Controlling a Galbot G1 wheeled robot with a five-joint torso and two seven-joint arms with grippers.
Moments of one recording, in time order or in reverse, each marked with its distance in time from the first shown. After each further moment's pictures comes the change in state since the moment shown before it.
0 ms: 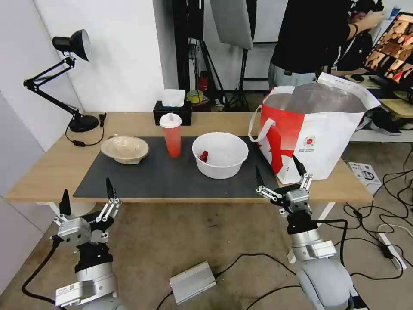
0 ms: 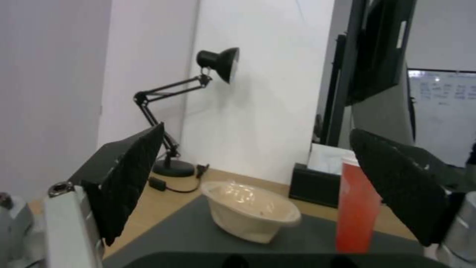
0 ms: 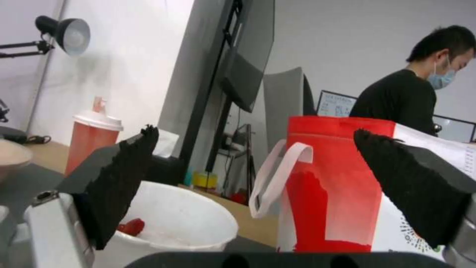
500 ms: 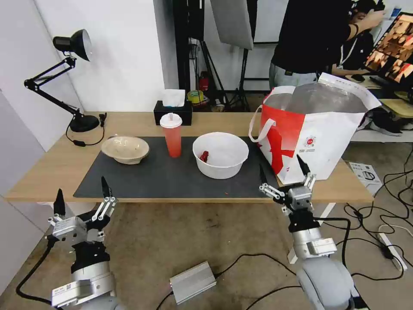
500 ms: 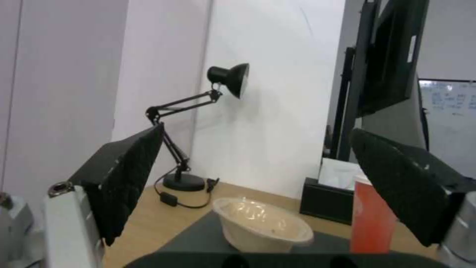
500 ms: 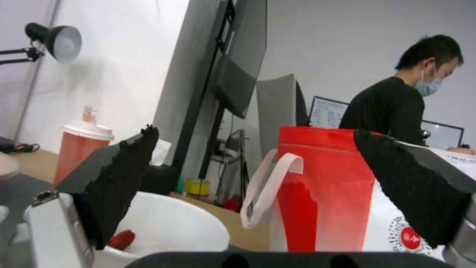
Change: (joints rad) left arm -0.001 -0.001 -0.015 -0.027 0.014 -0.008 -0.029; right arm 0.003 0.011 0.002 0.011 -0.012 0.005 0.023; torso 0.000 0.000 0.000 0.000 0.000
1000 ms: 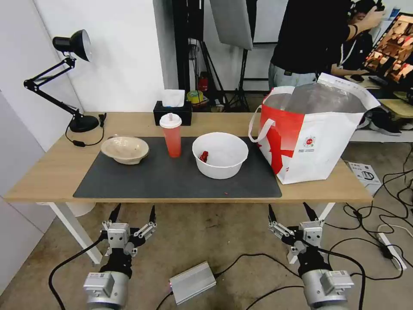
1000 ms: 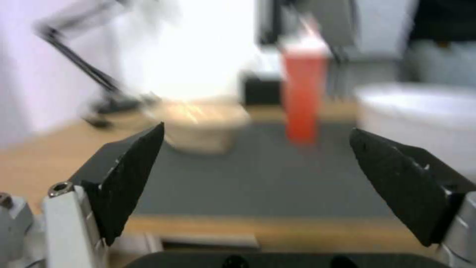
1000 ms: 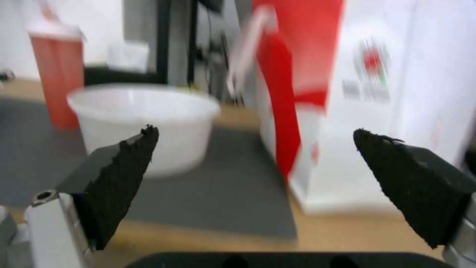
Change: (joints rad) left arm 0.045 0.065 0.013 0.013 0.019 0.241 0.168; right arm -0.252 0.195 0.092 0.114 0.030 -0.222 -0.071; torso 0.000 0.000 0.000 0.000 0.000
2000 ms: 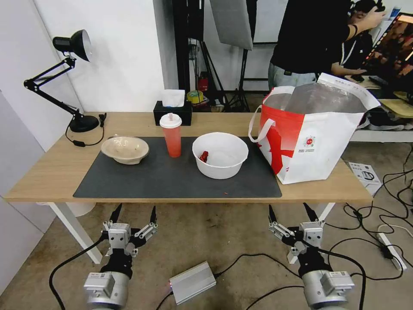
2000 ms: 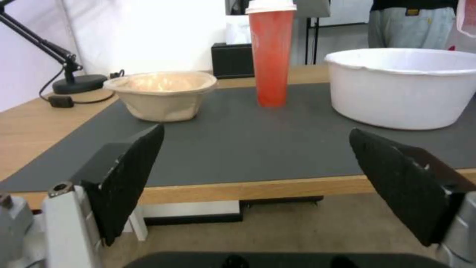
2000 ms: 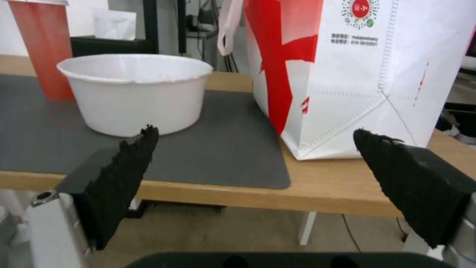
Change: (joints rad) left arm 0.023 0.033 0.004 0.006 0.001 0.097 0.107; right arm -0.100 0.076 0.036 0.044 0.014 -0.064 -0.037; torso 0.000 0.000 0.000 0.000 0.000
